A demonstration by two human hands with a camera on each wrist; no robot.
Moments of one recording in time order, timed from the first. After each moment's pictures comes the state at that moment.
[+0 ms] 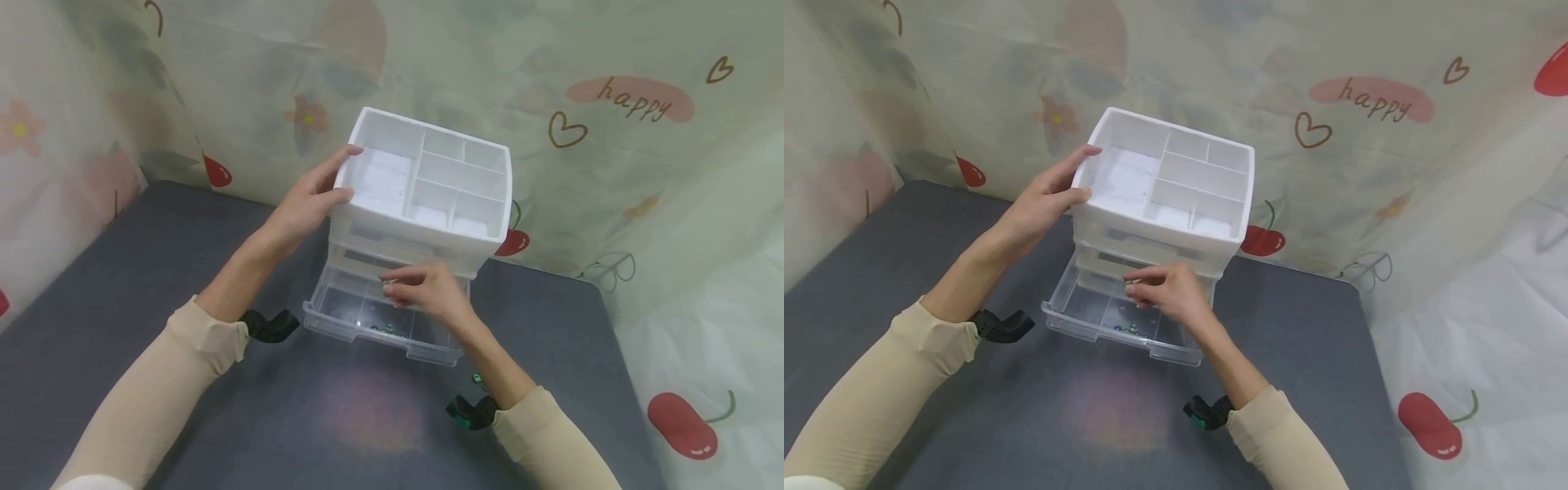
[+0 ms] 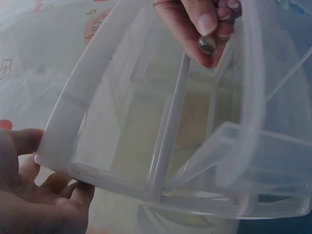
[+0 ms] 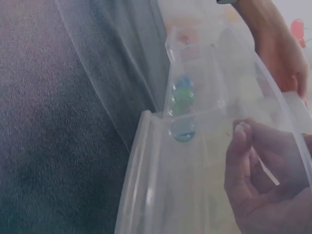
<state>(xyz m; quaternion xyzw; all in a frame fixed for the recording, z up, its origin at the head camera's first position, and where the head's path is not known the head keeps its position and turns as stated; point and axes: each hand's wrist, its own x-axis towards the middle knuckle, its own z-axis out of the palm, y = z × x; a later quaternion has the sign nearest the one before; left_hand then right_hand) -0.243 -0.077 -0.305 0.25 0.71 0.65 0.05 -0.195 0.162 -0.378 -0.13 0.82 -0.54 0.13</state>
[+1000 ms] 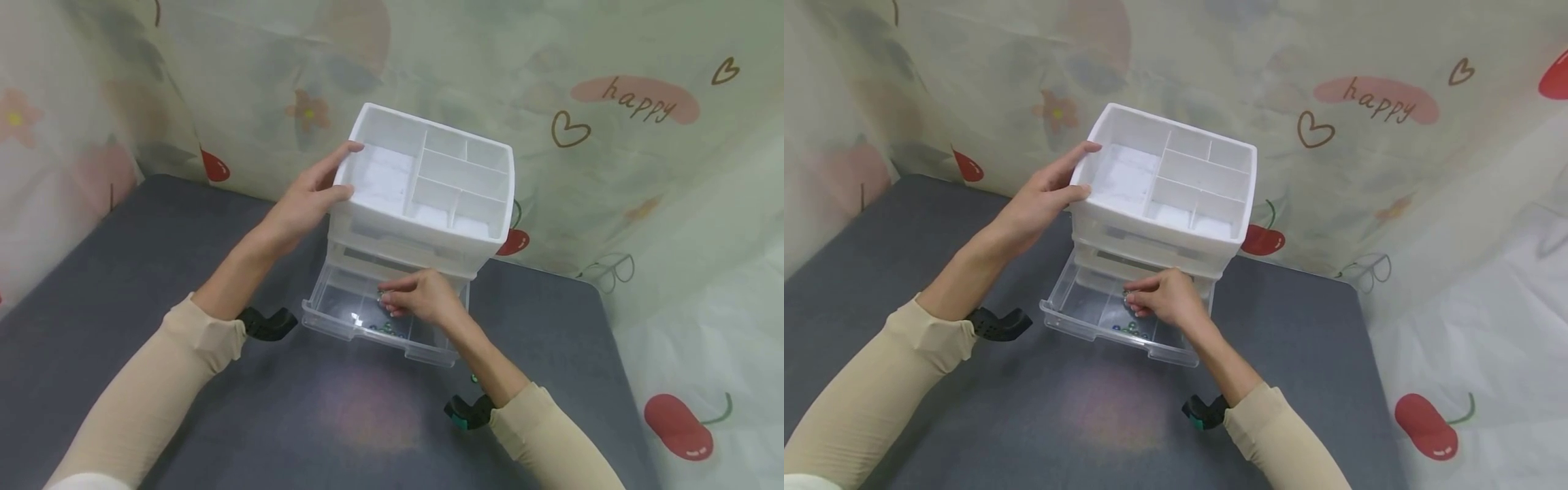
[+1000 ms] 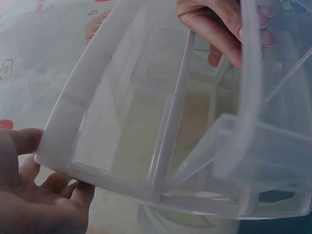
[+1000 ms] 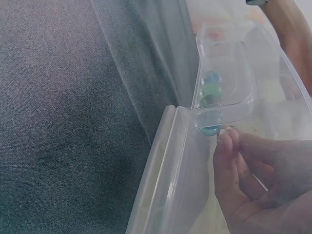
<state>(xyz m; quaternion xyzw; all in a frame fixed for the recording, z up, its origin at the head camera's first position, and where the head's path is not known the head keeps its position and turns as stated) -0.243 -0.077 -0.303 0.24 0.71 0.66 0.05 -0.198 0.154 -0.388 -0.03 0.87 -0.44 0.20</state>
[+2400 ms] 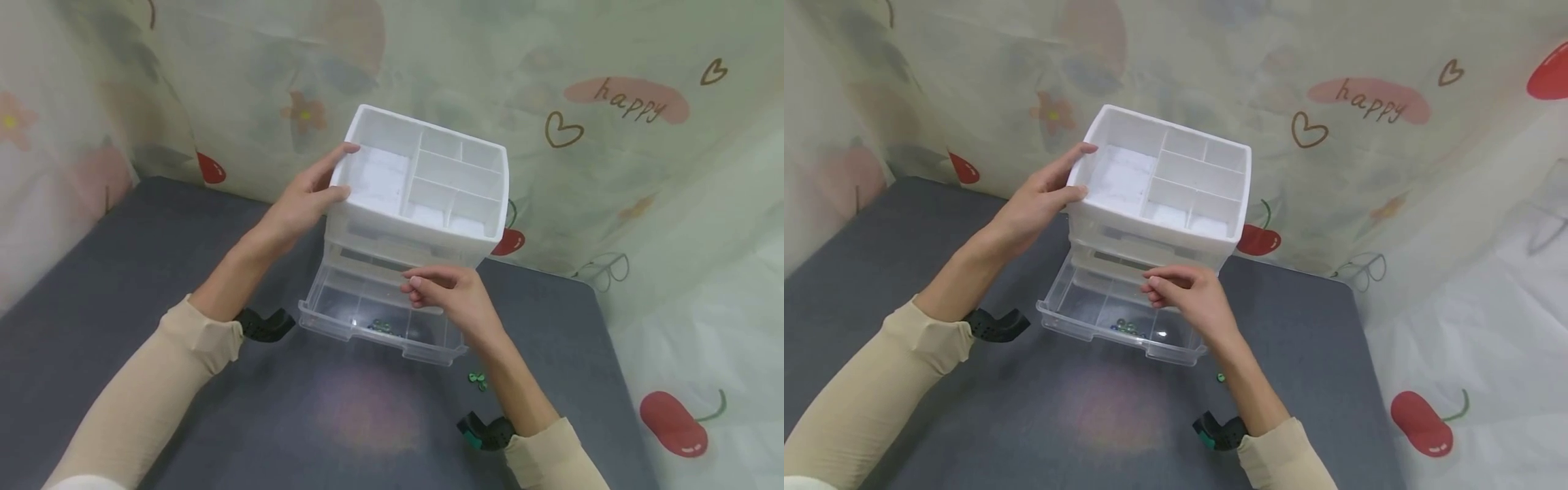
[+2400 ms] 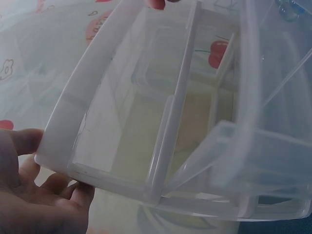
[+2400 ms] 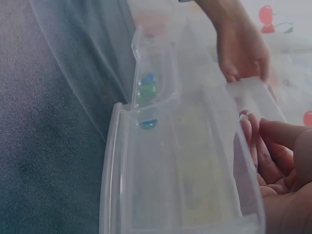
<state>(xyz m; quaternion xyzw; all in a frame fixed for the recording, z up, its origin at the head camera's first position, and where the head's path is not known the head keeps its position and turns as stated) -0.243 -0.077 -0.305 0.25 0.70 0.66 0.05 -0.167 0.185 -0.357 -0.10 0.76 -0.63 0.09</state>
